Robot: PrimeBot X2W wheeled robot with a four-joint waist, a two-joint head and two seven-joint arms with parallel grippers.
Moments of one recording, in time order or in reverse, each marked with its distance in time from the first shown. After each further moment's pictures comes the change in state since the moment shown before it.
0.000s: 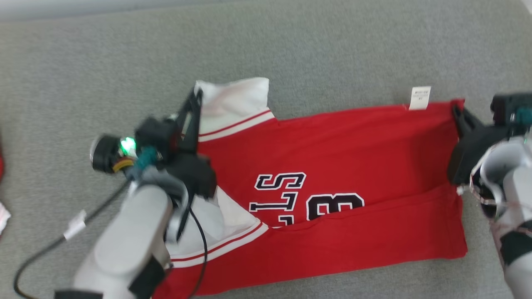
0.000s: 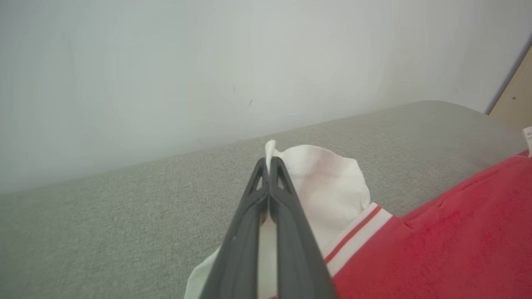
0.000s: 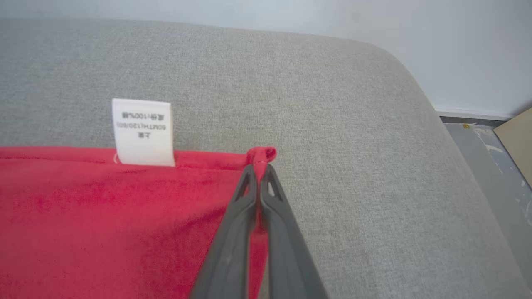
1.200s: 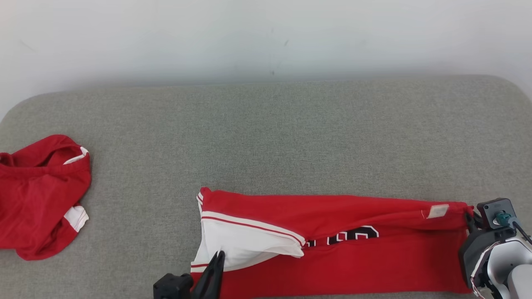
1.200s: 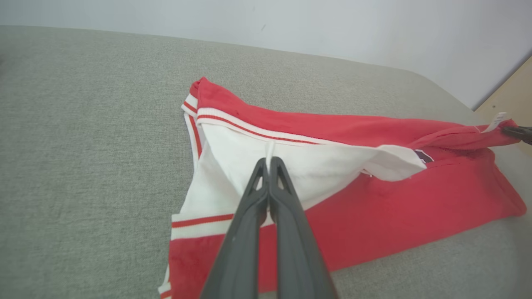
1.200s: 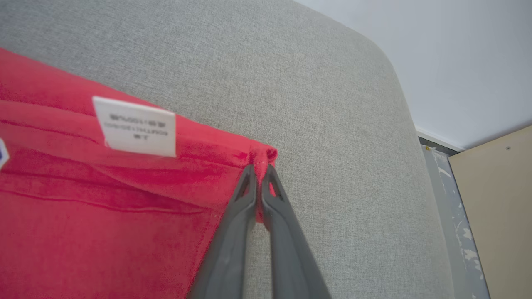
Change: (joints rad) left arm 0.628 0.043 -0.072 -0.343 -0.140 0.090 0.051; right arm 0.426 -0.041 -0.044 -0.149 -0.236 0.000 0.028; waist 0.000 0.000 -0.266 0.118
